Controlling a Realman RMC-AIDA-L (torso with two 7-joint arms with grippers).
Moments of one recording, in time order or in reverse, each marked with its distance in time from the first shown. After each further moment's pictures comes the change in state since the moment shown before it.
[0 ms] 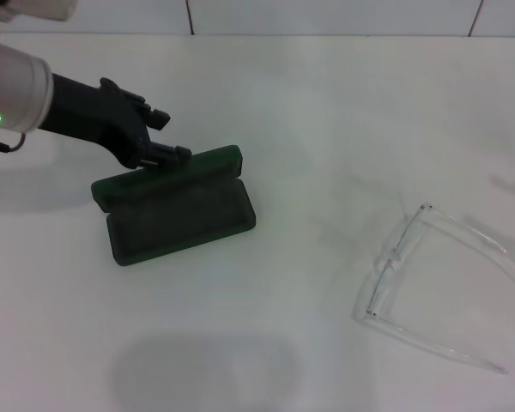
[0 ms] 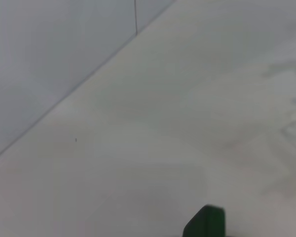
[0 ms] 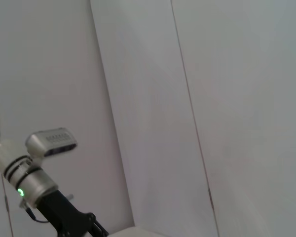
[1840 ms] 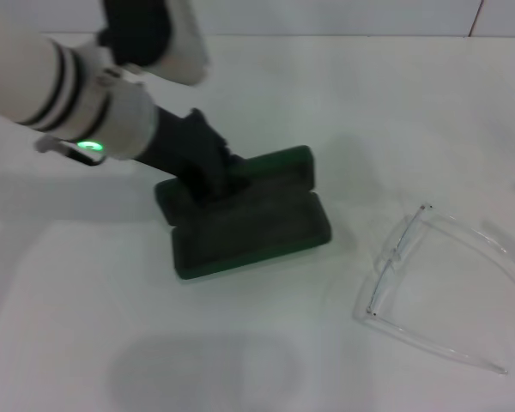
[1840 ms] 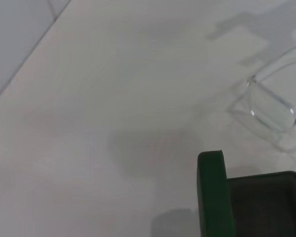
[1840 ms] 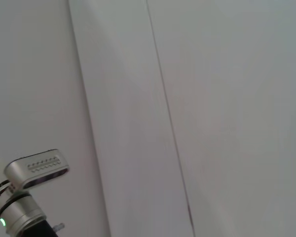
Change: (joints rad) left arm -0.005 -0.009 0.358 0.040 -0.016 -0.112 -0.034; right arm -0.036 0.003 0.074 0.118 0.003 -0.005 -0.112
